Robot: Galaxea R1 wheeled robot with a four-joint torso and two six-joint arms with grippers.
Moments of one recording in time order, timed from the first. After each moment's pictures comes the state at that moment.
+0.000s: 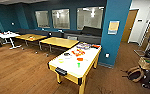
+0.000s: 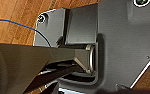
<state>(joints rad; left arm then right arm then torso) 1.53 2.96 -2.58 -0.07 -0.10 0.11 -1.58 2.99 -2.57 -0.36 0.10 0.27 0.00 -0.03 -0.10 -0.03</state>
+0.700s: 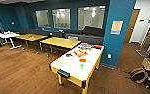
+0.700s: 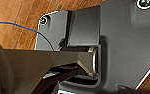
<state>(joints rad) 1.52 2.94 -2.58 -0.07 -0.11 0.11 -1.58 2.99 -2.57 -0.37 0.11 0.28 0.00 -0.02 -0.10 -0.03</state>
